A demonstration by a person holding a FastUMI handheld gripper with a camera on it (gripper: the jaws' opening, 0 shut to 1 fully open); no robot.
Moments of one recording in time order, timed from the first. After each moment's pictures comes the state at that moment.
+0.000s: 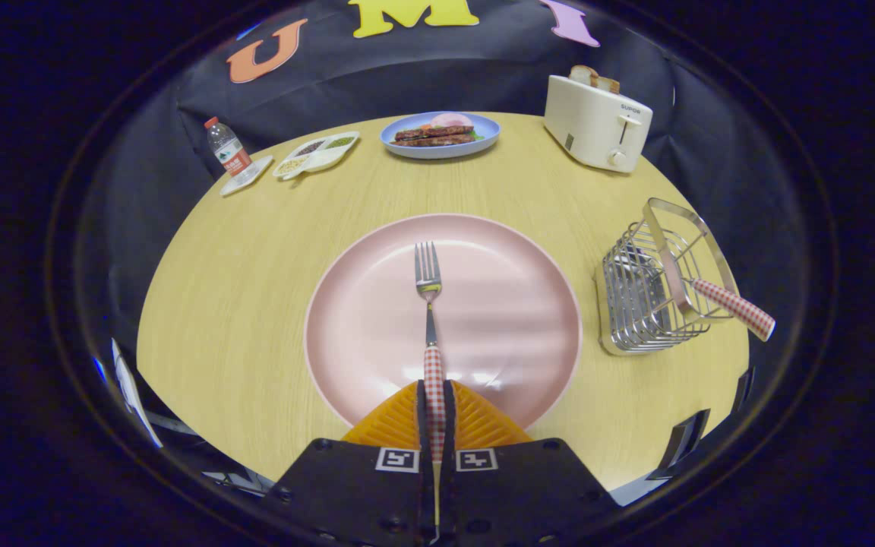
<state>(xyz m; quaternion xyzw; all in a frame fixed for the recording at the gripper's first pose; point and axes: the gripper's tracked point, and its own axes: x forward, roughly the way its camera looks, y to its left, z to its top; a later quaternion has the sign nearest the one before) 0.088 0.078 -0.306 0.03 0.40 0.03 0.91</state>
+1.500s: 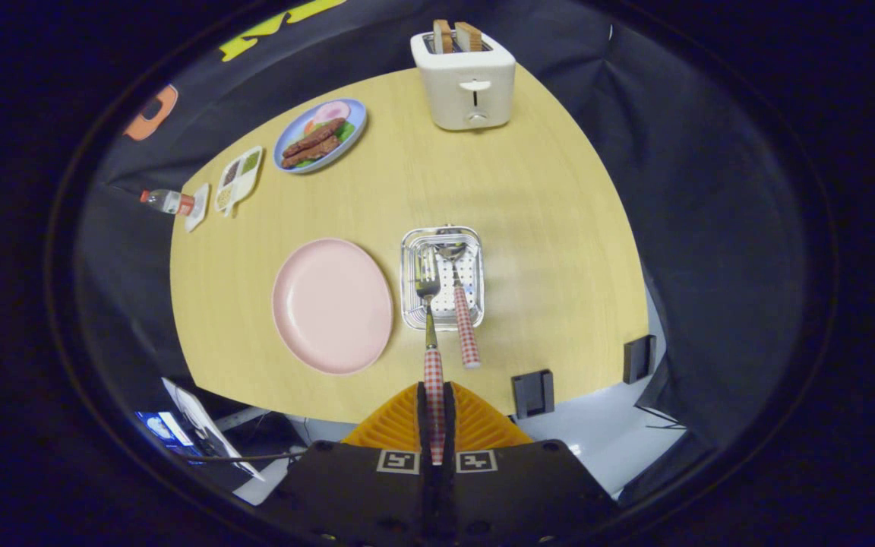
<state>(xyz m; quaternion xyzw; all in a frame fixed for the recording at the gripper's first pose) 0.028 -0.086 -0.171 0.11 0.61 -0.03 0.79</state>
